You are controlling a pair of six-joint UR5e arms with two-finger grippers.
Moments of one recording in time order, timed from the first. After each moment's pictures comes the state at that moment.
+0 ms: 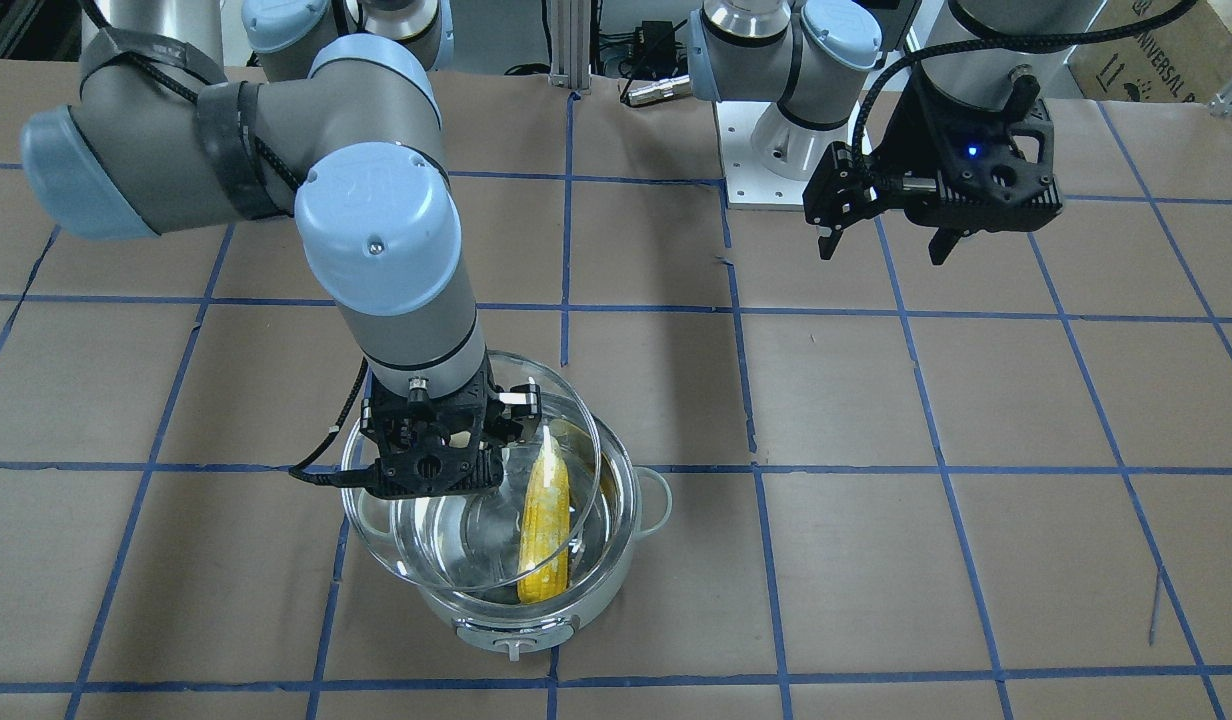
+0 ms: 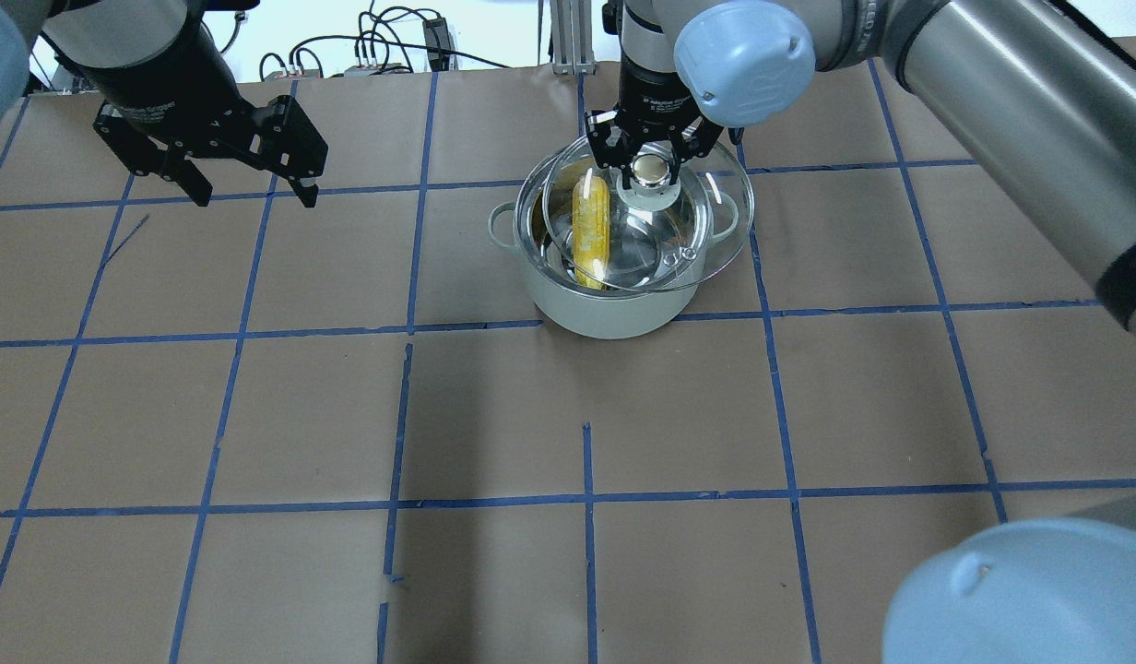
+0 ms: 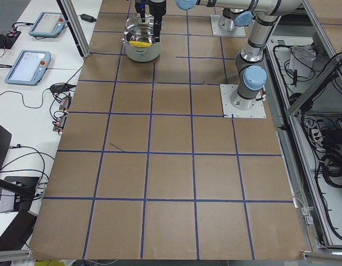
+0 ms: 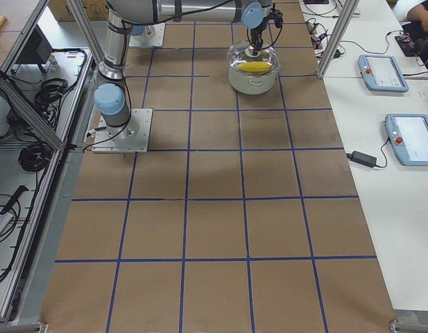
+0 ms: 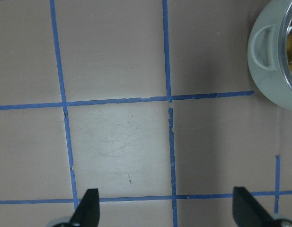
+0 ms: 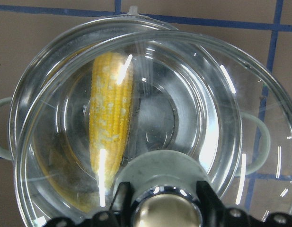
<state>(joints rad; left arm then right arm) -1.54 -1.59 -1.47 -1.64 1.59 0.07 1.81 -1.12 1.28 -1.75 -1.55 0.15</state>
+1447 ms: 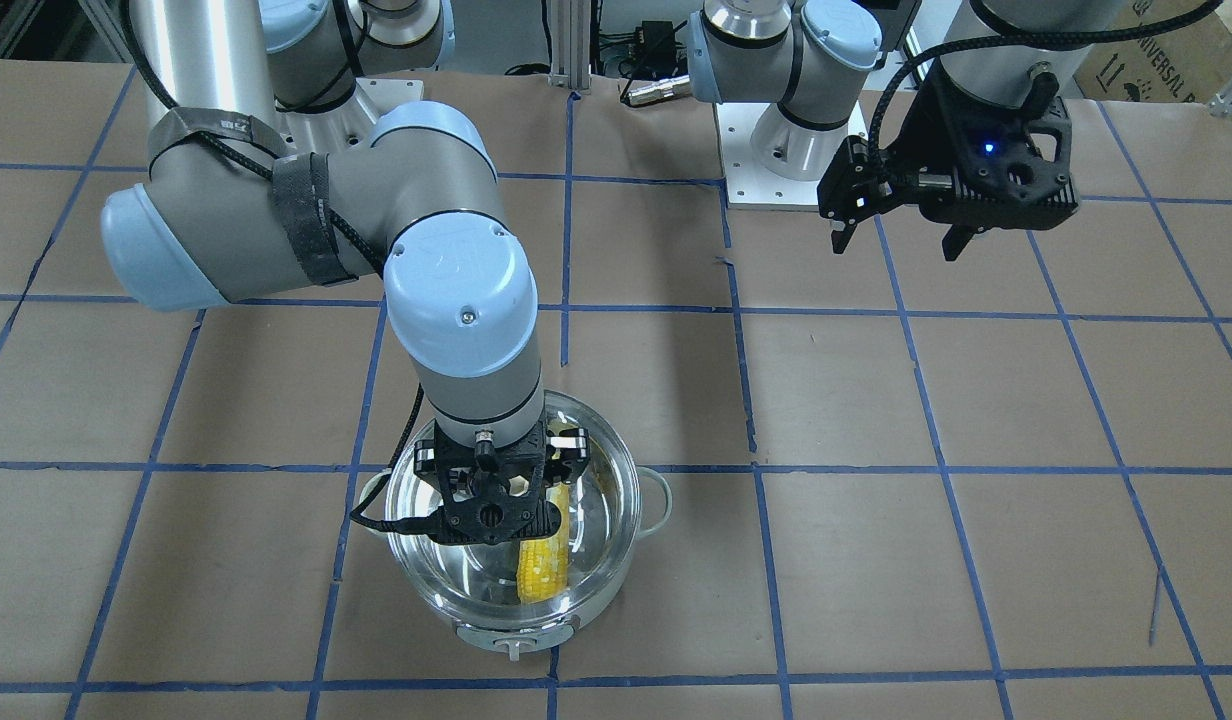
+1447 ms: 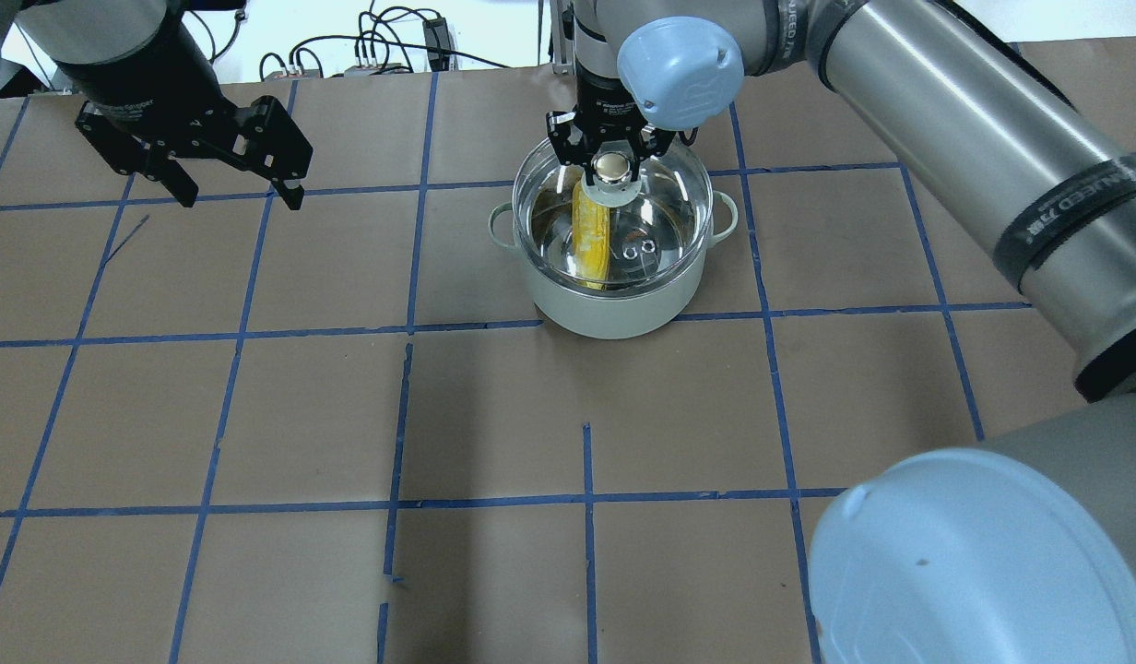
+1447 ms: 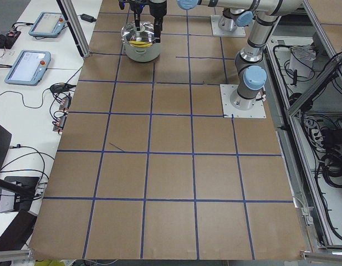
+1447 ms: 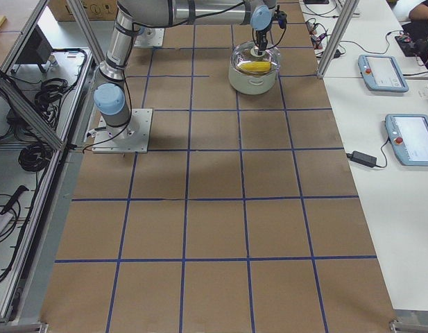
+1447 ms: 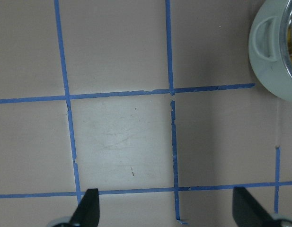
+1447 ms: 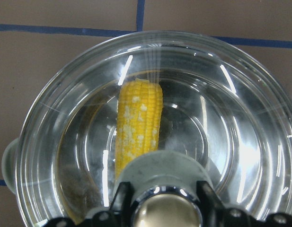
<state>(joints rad) -1.53 -1.59 -1.46 -1.67 1.60 0.12 1.86 -1.02 1.20 -1.77 -1.56 0.21</state>
